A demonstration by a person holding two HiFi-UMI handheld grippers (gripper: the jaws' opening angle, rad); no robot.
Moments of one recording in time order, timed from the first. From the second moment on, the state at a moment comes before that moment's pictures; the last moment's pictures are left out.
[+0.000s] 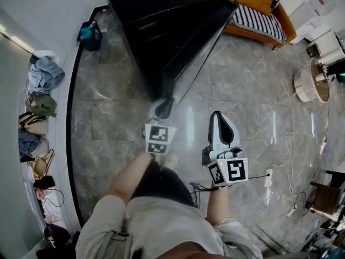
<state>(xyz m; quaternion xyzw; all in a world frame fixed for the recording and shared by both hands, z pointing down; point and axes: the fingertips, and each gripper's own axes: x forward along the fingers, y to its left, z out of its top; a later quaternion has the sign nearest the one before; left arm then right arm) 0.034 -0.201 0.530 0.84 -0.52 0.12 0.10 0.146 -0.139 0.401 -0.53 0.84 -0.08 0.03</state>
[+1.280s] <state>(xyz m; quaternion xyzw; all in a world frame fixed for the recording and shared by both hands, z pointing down) 0.098 -0.169 0.527 0.83 -0.53 0.13 0.10 0.203 -0.106 0.386 -0.58 0.81 -0.07 0.06</state>
